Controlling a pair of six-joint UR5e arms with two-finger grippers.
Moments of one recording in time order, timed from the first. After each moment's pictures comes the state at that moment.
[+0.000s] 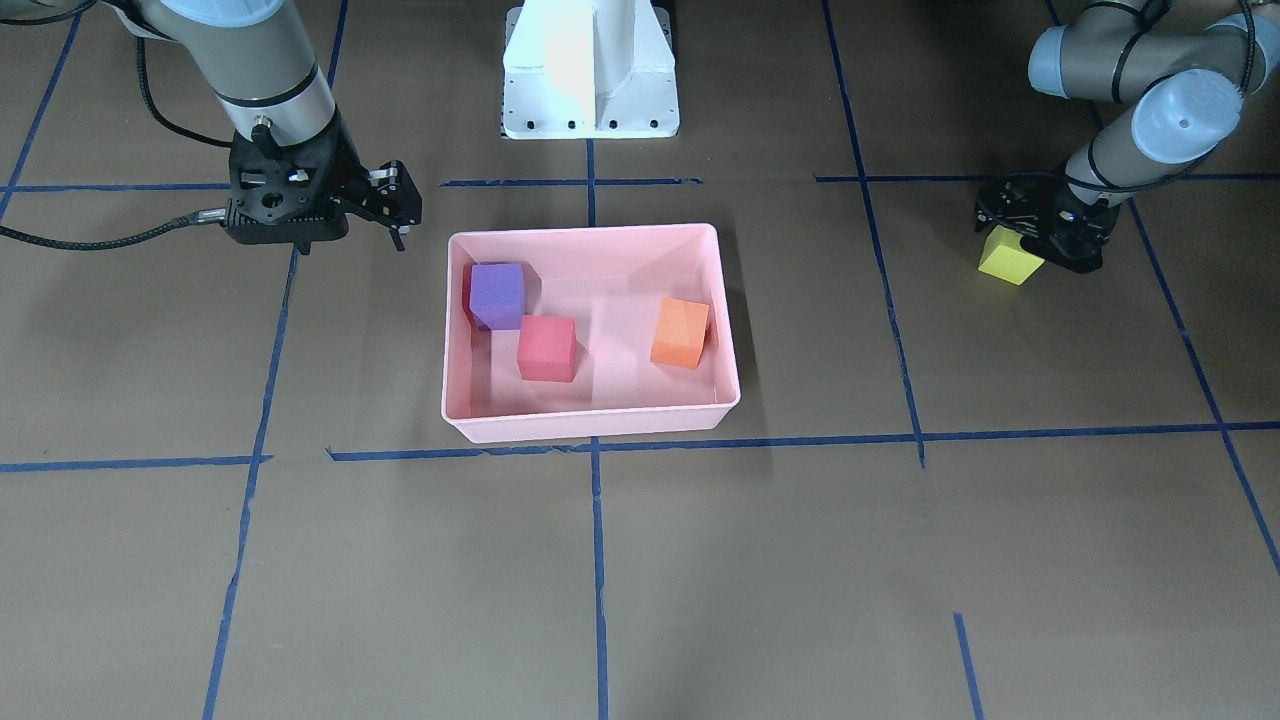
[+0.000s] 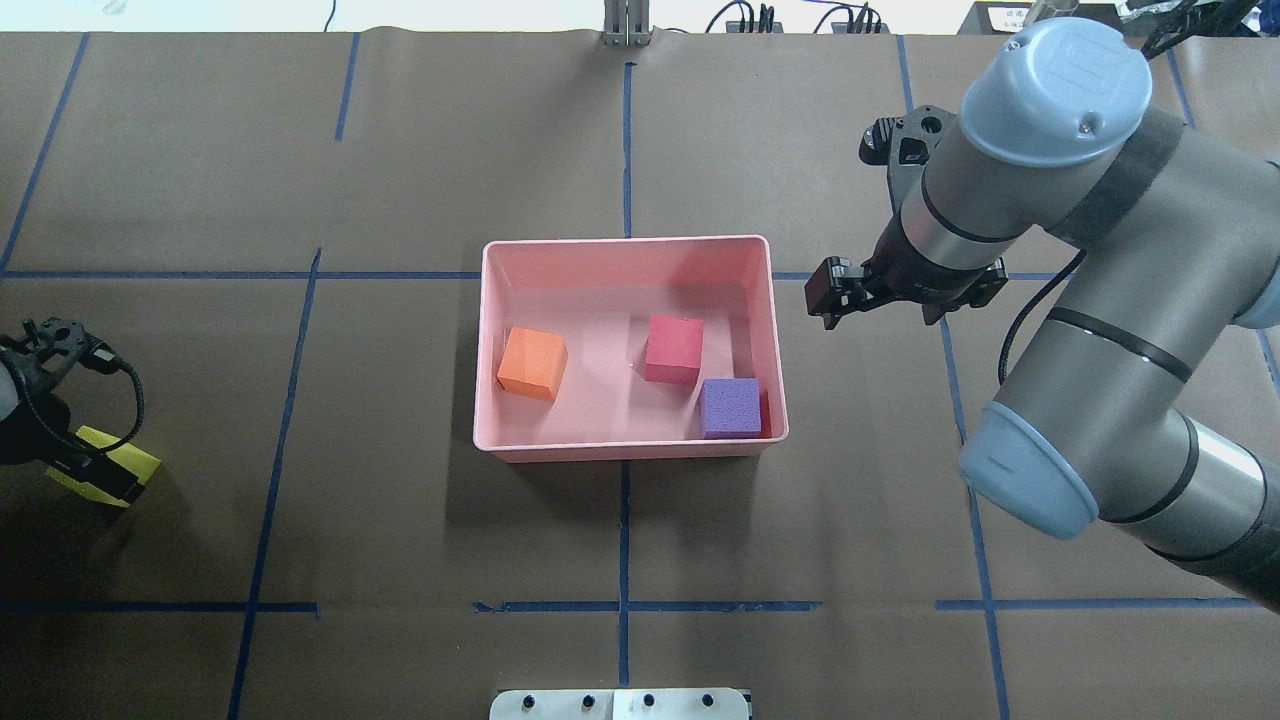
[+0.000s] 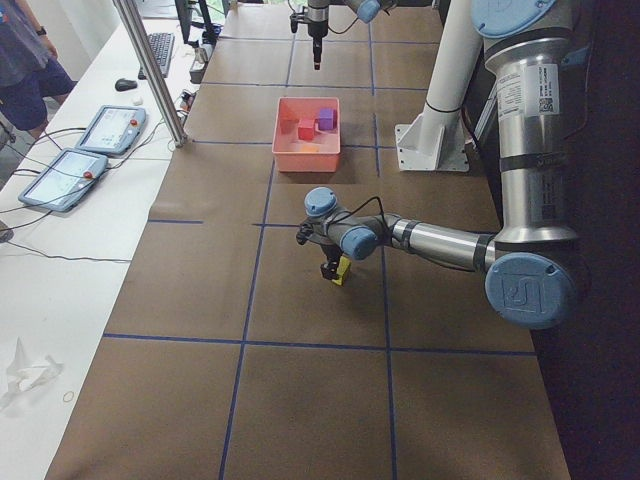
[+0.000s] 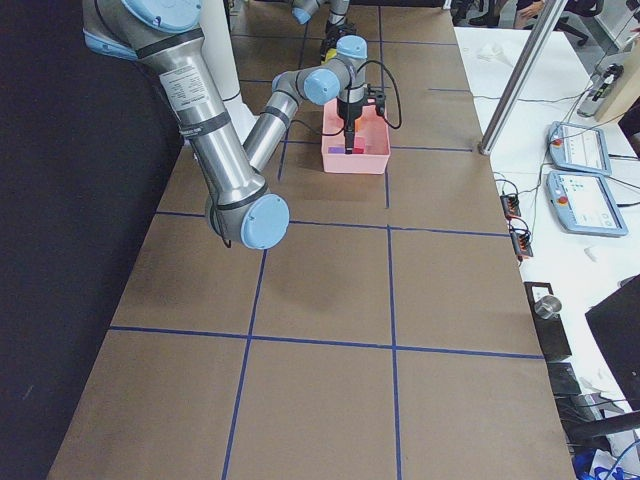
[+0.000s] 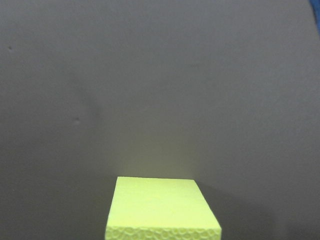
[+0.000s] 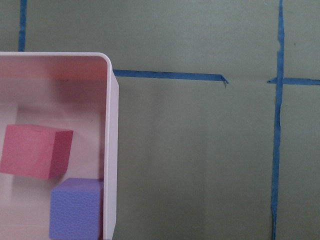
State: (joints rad) left arm -0.82 -1.43 -1.78 -1.97 -2.27 -0.39; right arm 0.75 -1.08 2.04 -1.91 2.02 0.96
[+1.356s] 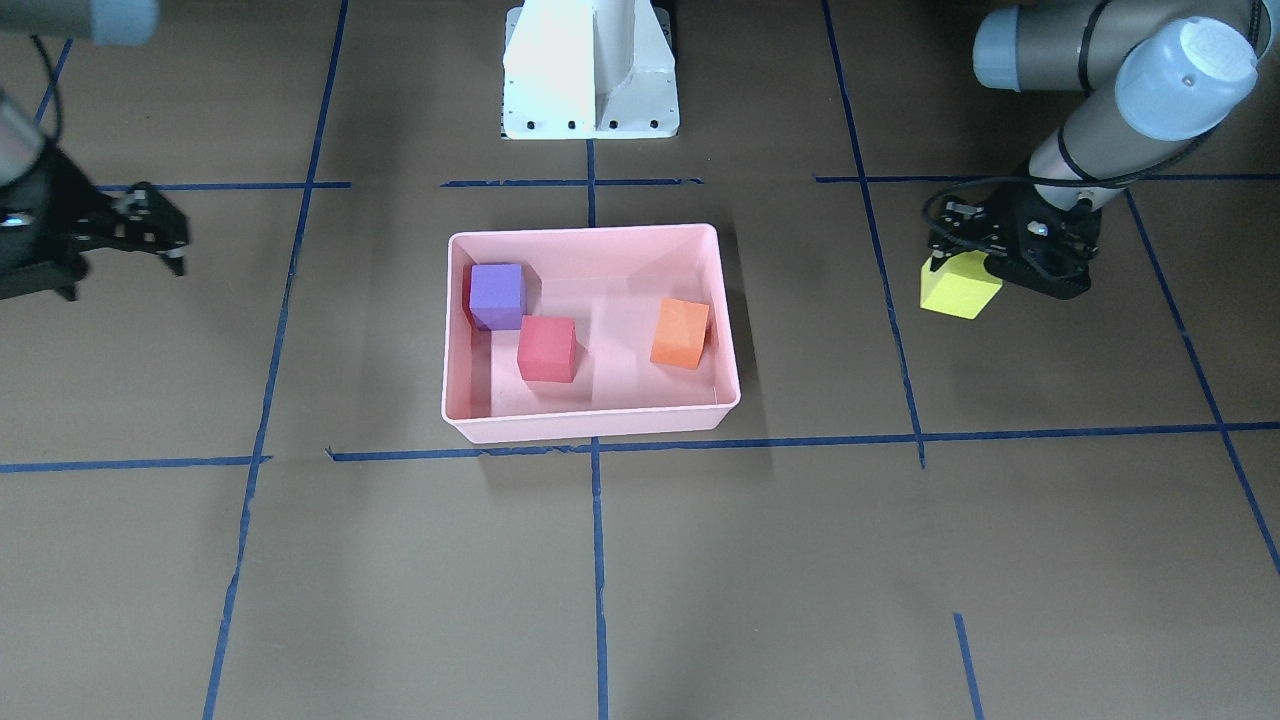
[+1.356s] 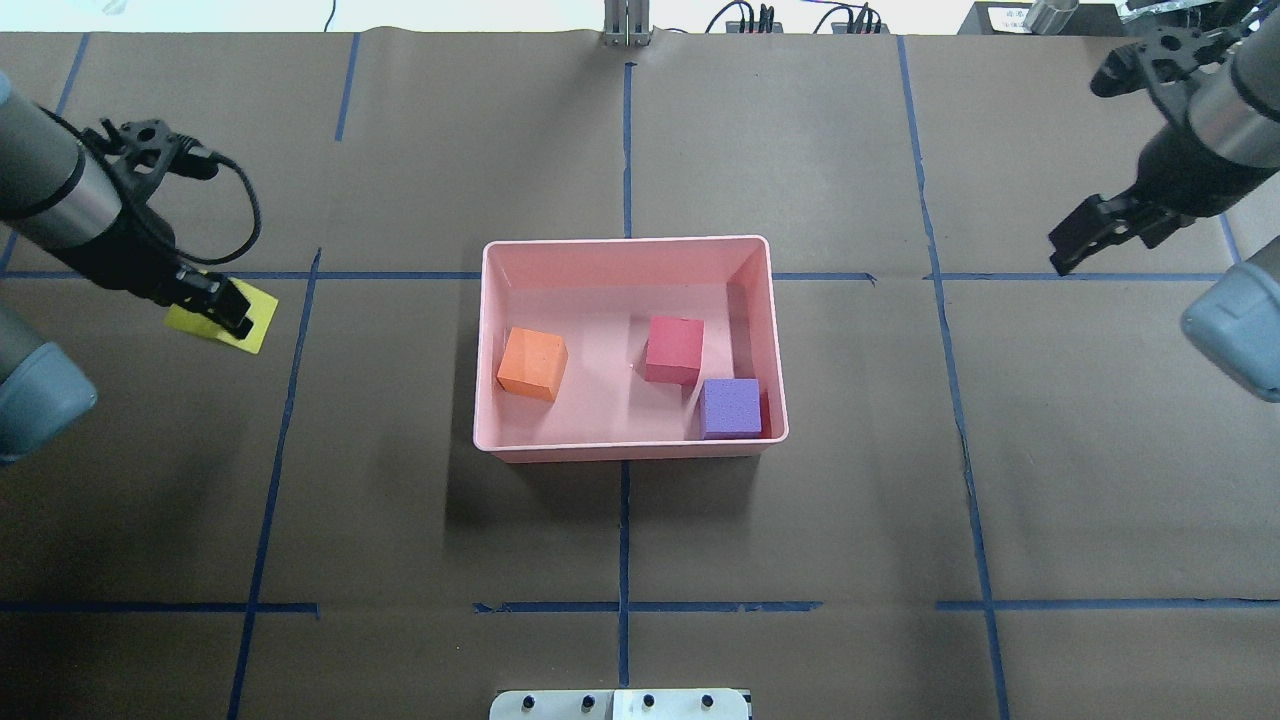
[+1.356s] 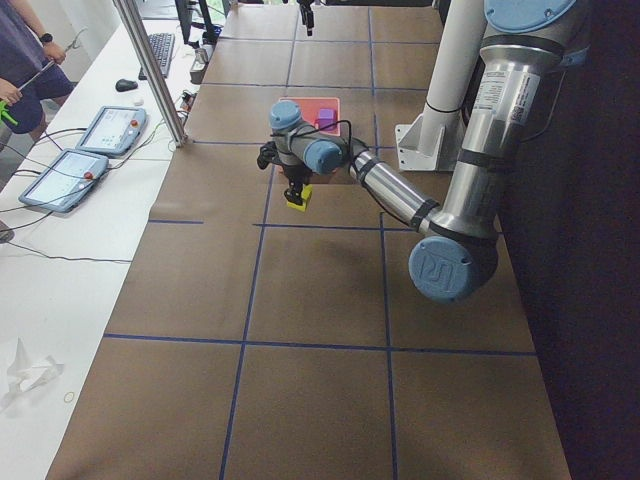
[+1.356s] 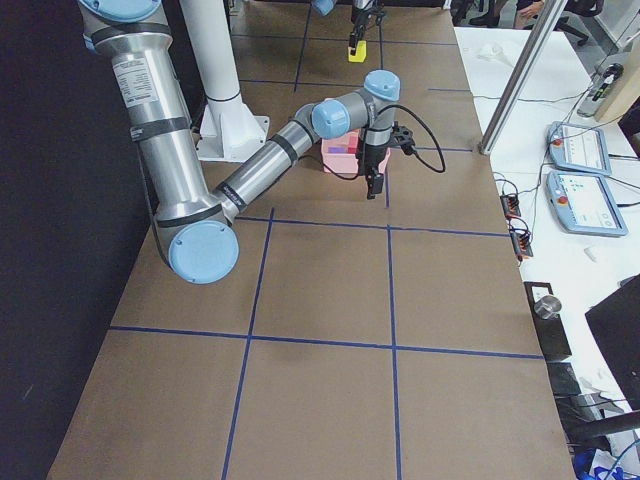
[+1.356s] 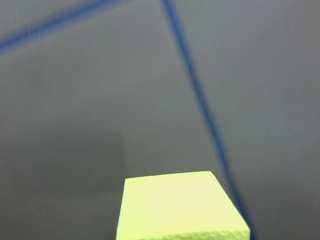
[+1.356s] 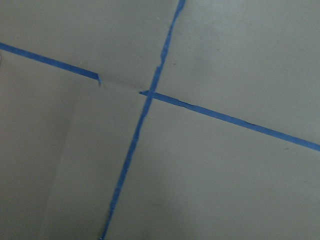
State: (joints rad) left arm -0.95 -1.91 -1.92 -1.47 -2.29 -0.55; right arm 1.13 -1.34 2.02 -1.91 2.23 0.24
